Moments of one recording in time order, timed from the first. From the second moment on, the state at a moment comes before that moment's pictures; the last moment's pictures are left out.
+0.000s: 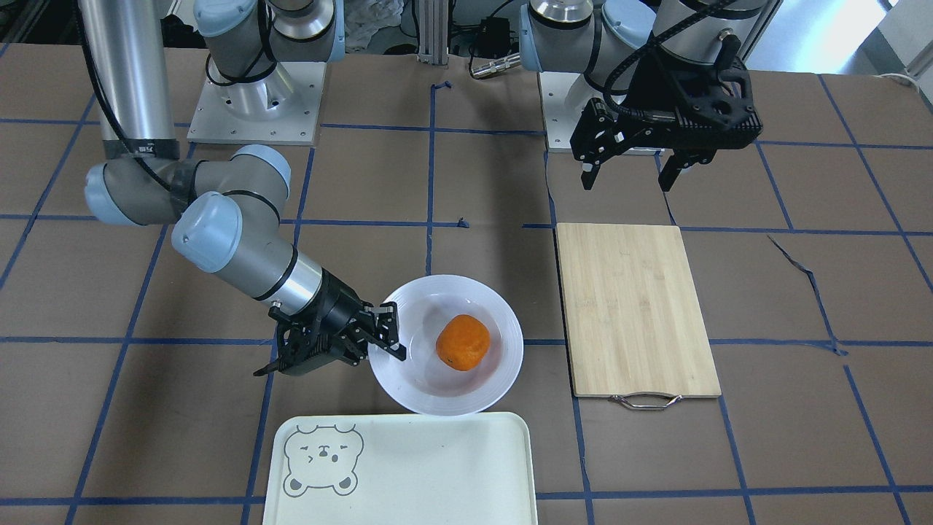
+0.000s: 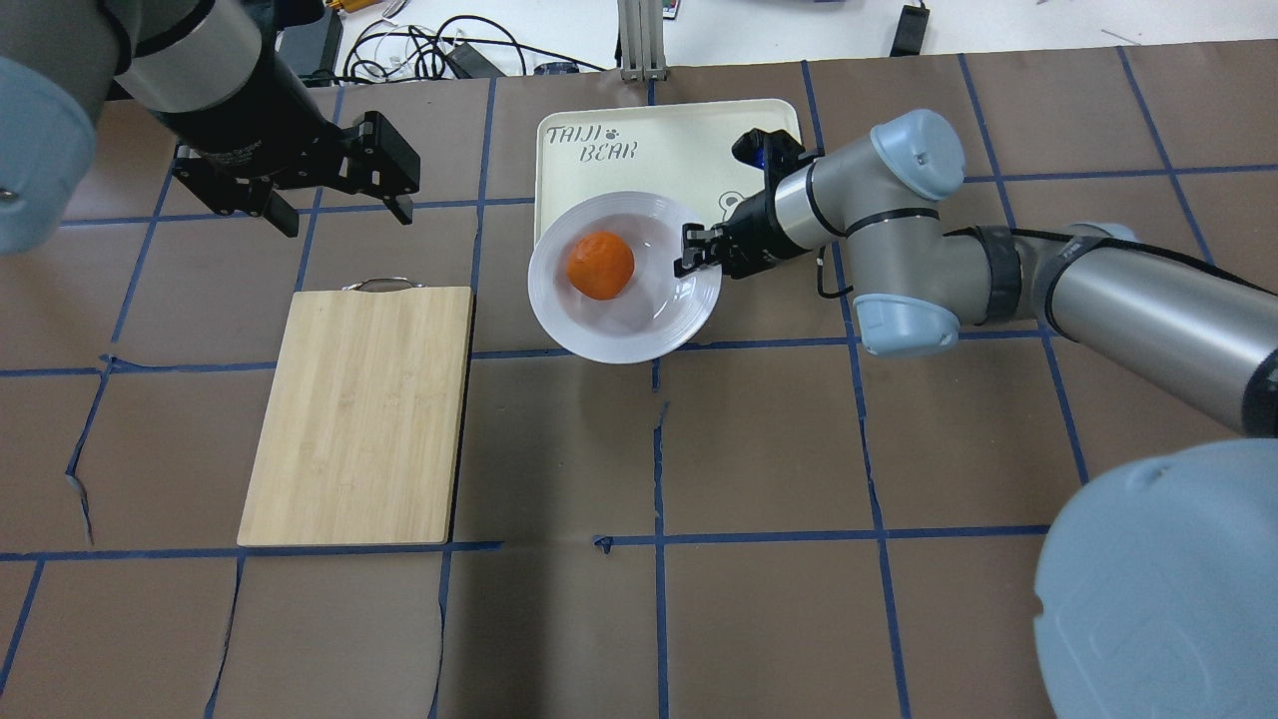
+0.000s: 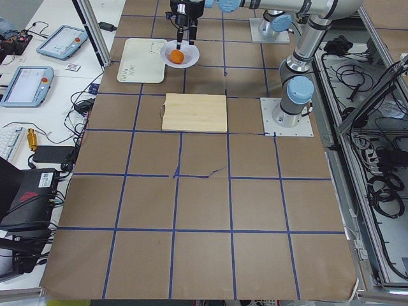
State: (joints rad) left arm -1.59 -1.54 -1.55 -1.55 1.57 -0.08; right arm 1.62 -1.10 1.81 -2.57 -0.92 0.07
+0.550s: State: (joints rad) left arm -1.59 -1.54 -1.55 -1.55 1.57 -0.08; right arm 1.61 -0.88 1.47 -2.49 -0.92 0.12
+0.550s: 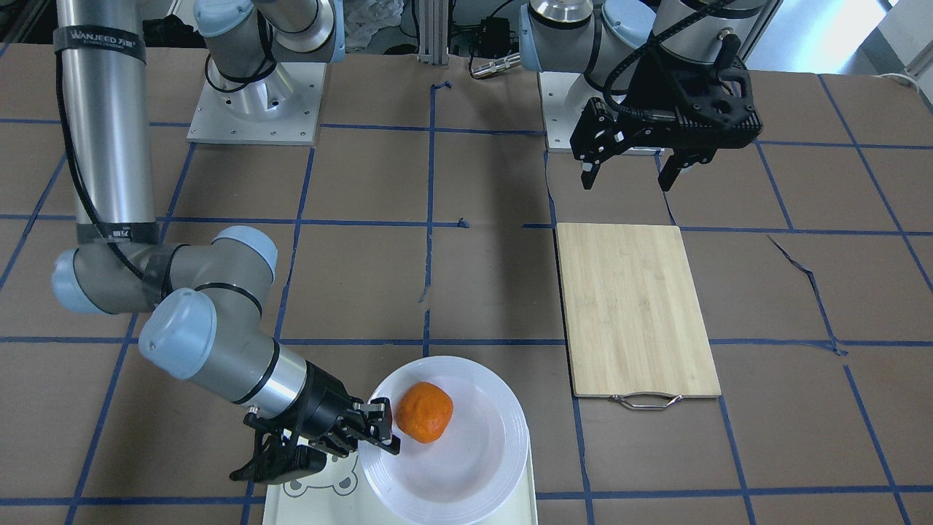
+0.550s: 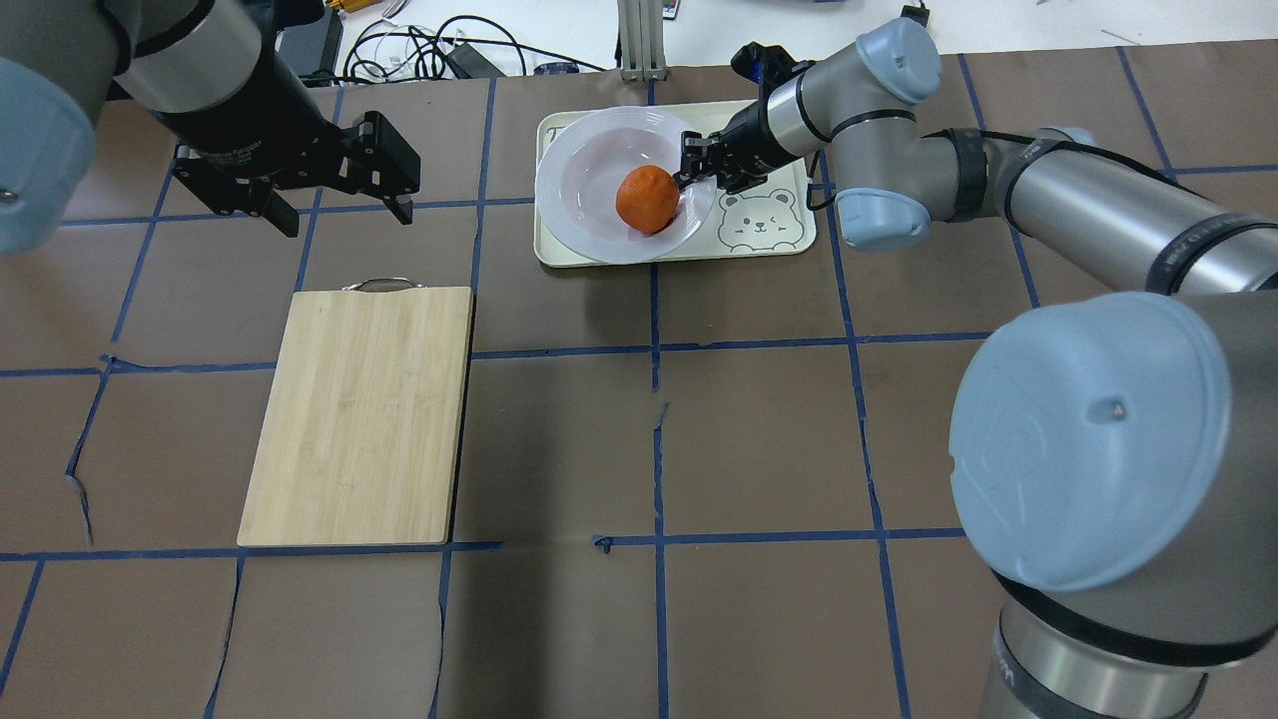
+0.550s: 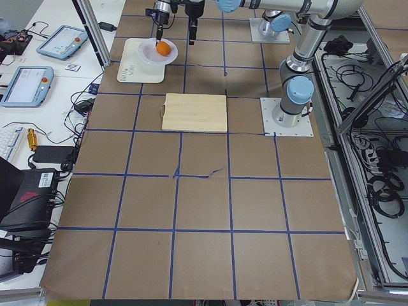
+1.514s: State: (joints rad) left arm -1.59 -1.54 -1.55 -1.55 1.56 -0.08; right arm 1.57 -0.71 1.31 -2.44 -0.92 0.11
